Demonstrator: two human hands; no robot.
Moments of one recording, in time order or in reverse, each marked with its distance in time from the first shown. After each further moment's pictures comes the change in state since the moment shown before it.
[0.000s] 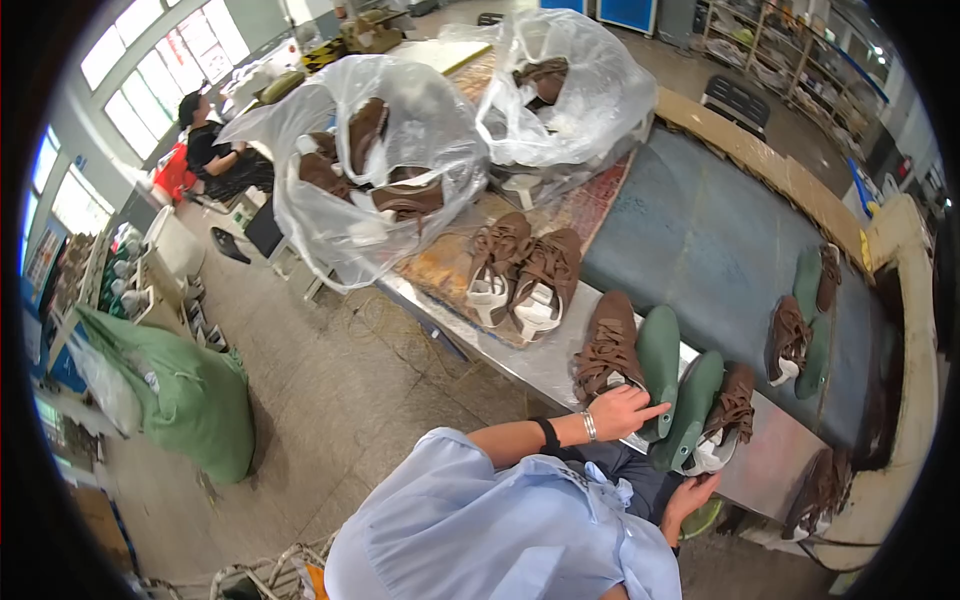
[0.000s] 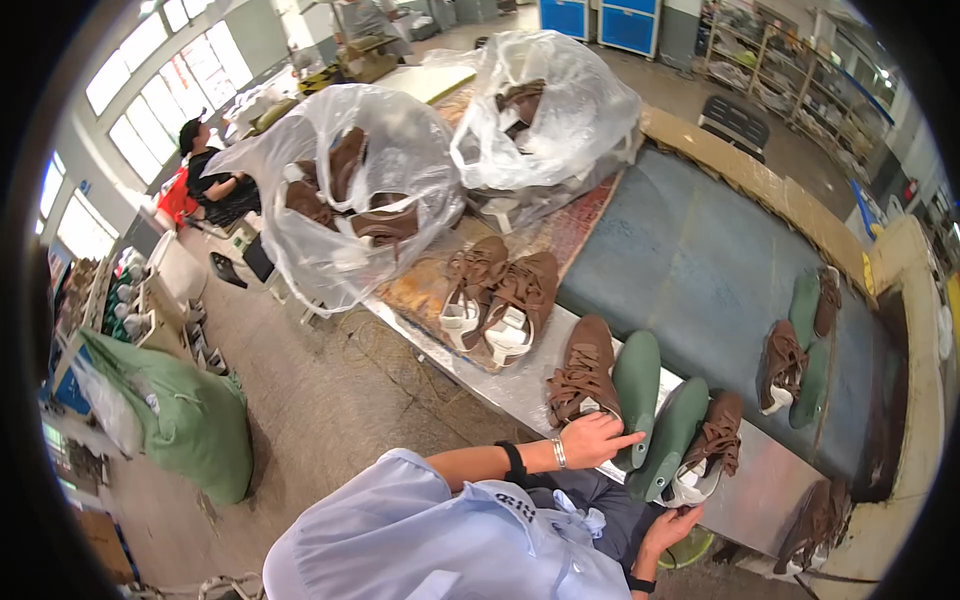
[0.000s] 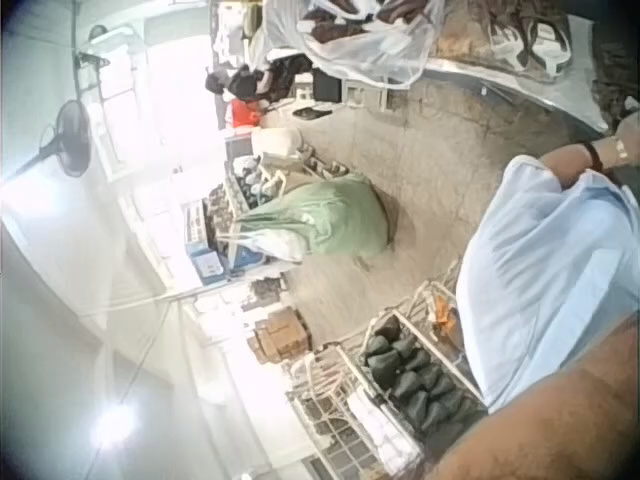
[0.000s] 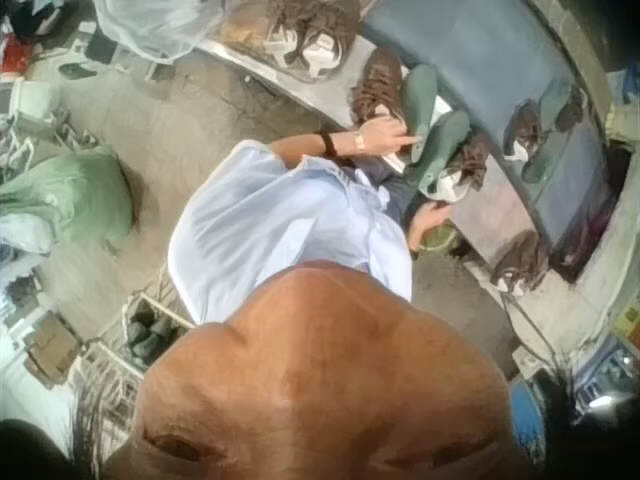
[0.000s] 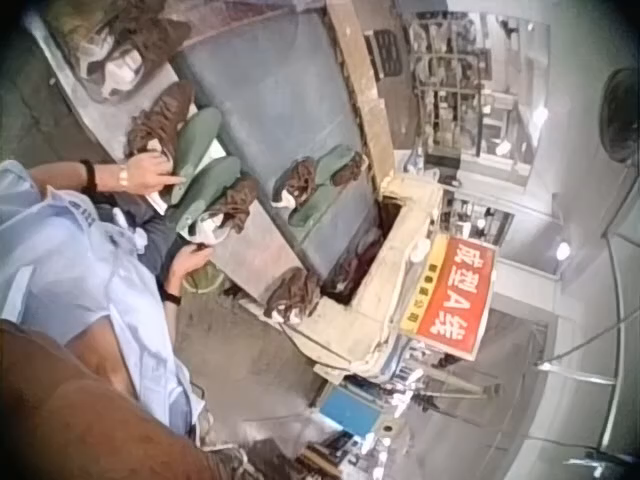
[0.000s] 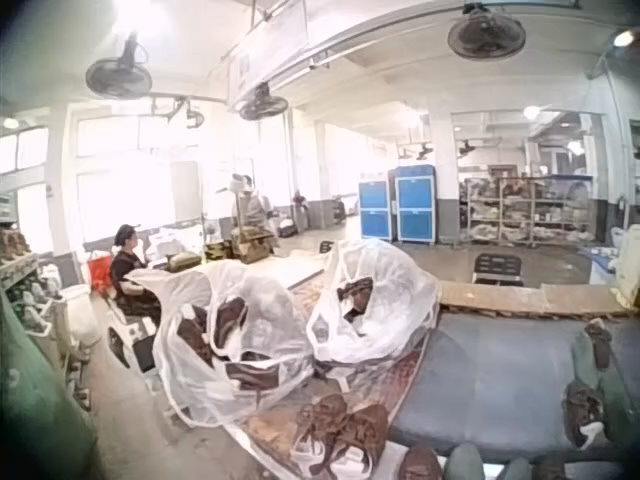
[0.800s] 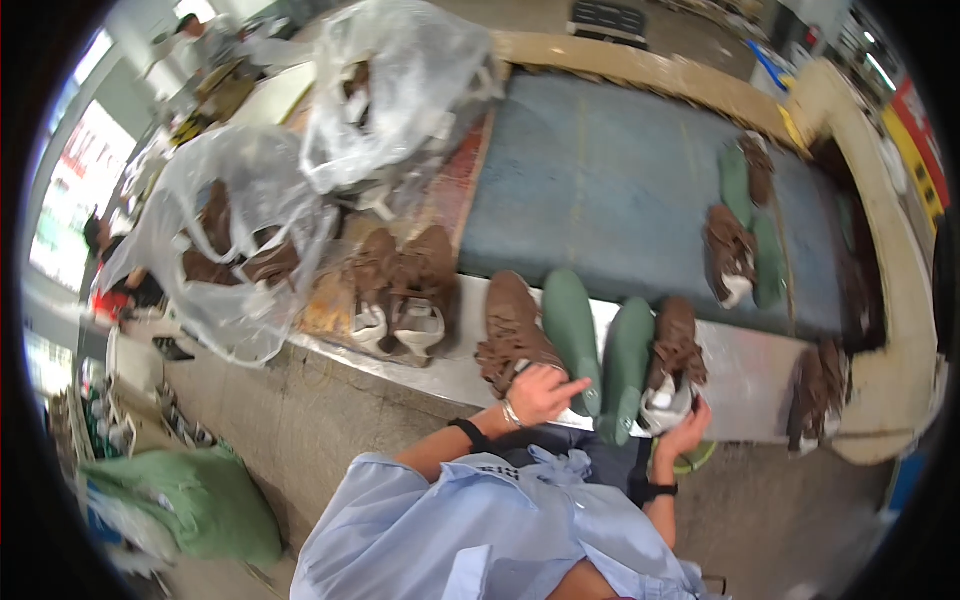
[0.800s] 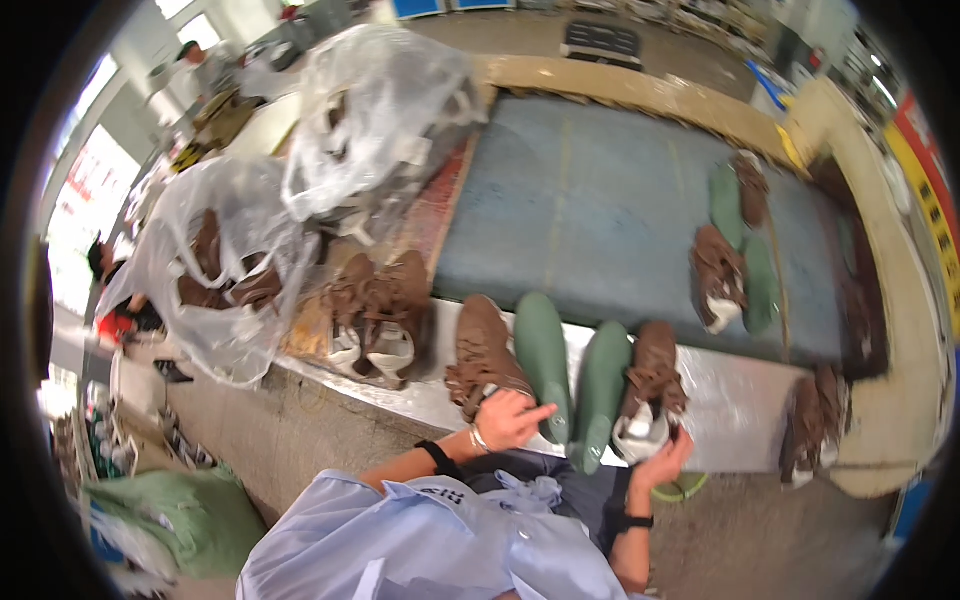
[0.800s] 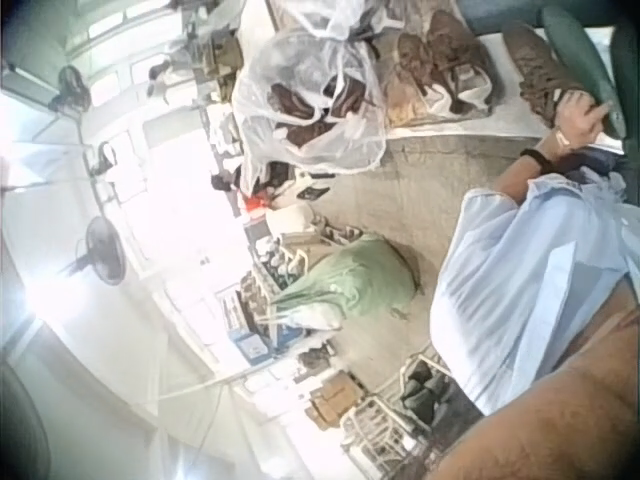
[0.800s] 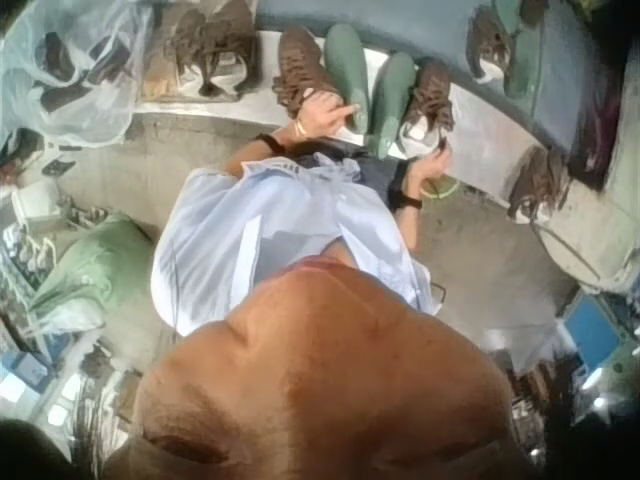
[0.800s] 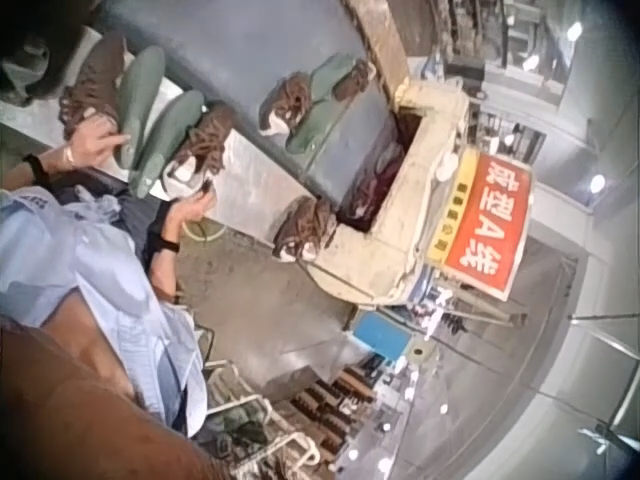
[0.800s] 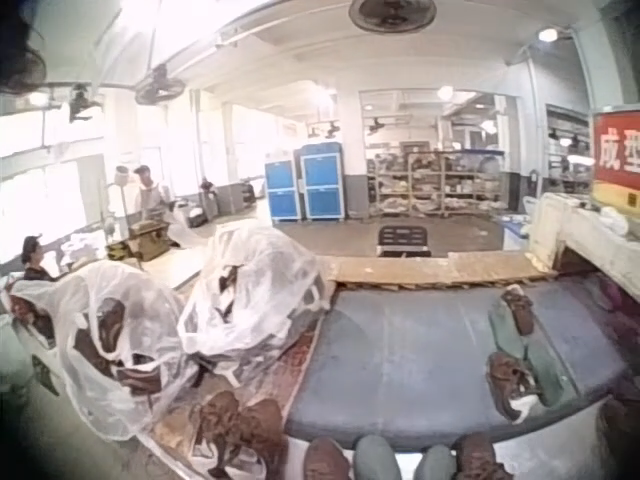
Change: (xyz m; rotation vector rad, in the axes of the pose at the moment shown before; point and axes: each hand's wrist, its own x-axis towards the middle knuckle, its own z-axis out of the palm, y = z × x) left_hand 0.011 -0.014 0.009 -0.113 0.000 0.034; right_hand 0.053 0.008 0.003 -0.175 0.261 0.004
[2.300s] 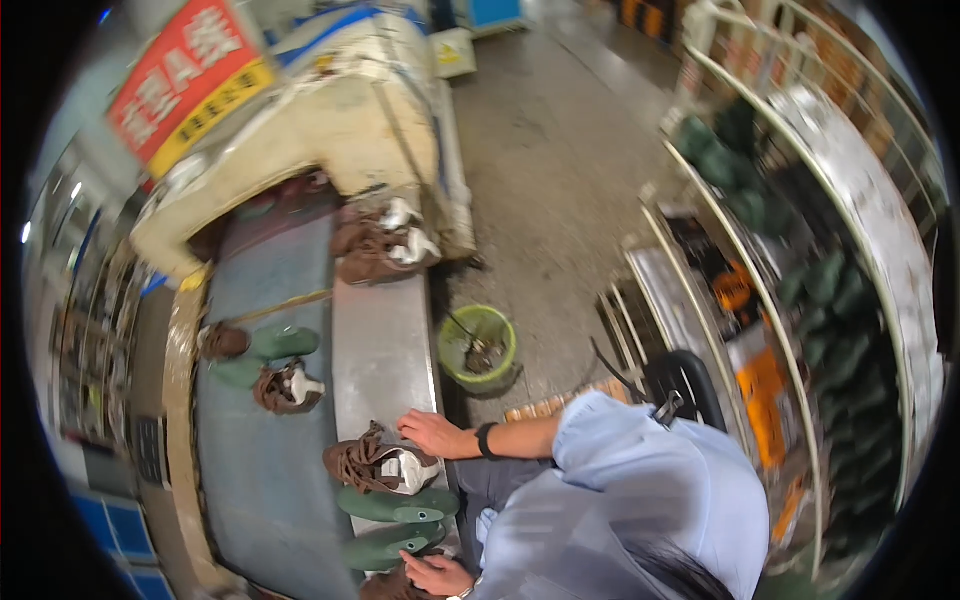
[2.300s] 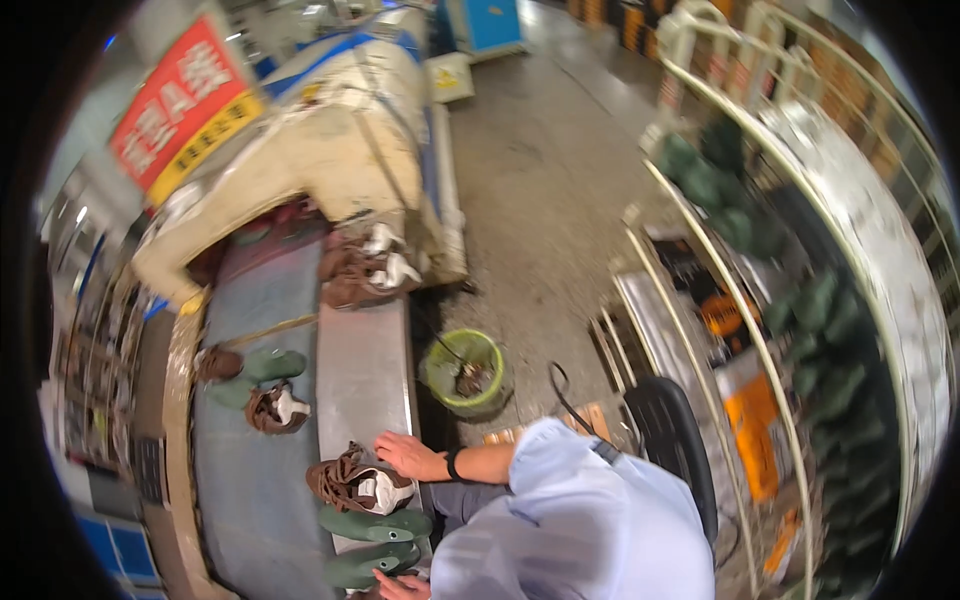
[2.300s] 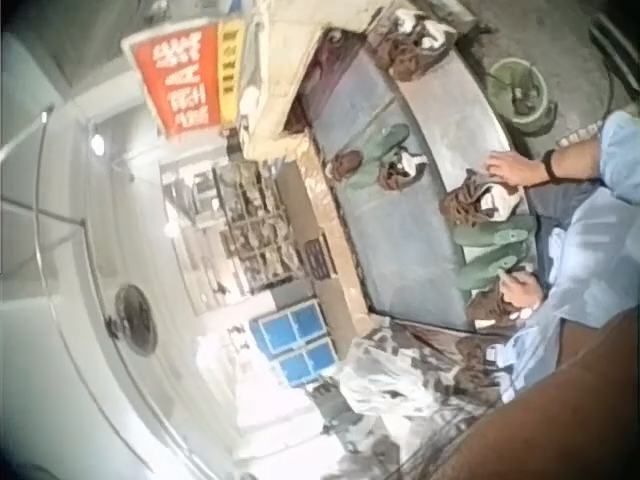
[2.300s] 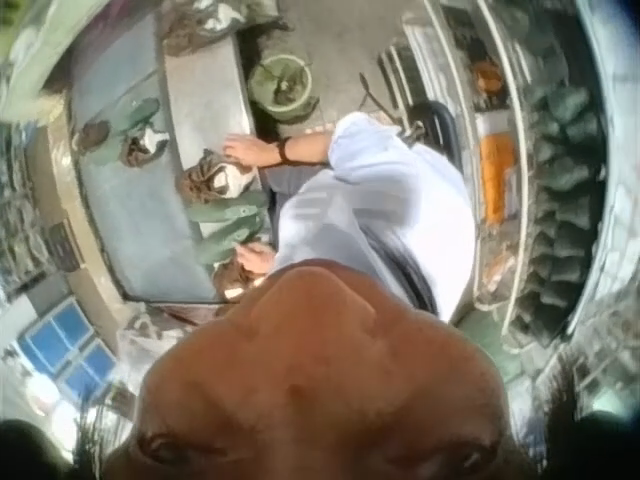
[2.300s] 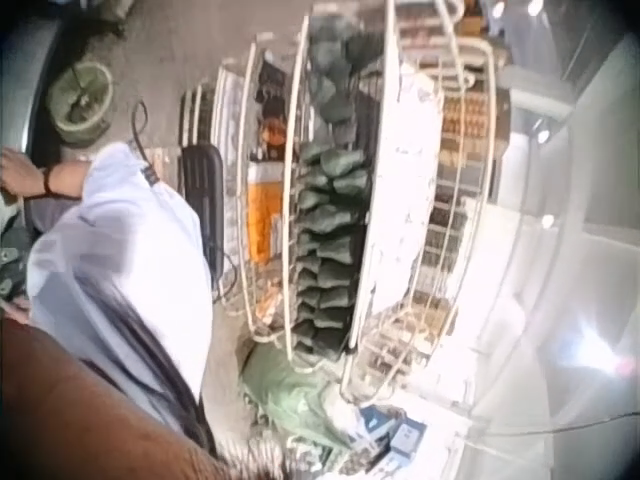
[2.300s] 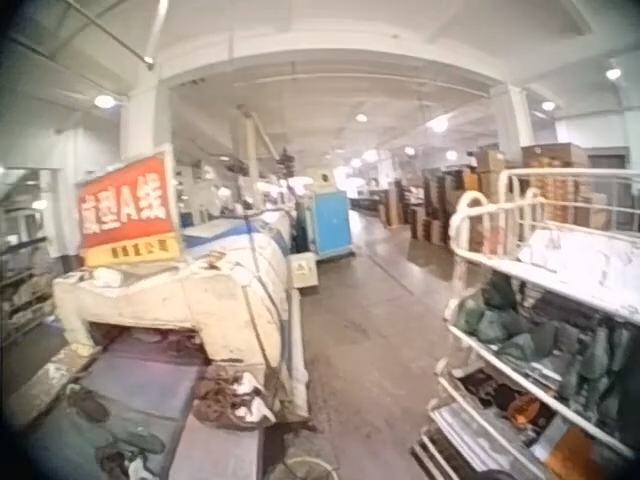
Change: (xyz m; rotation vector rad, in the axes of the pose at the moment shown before) left_hand -0.009 0.008 -0.002 0.255 -0.096 0.090; right_hand -0.008 -0.015 -0.014 0.004 0.162 -0.209
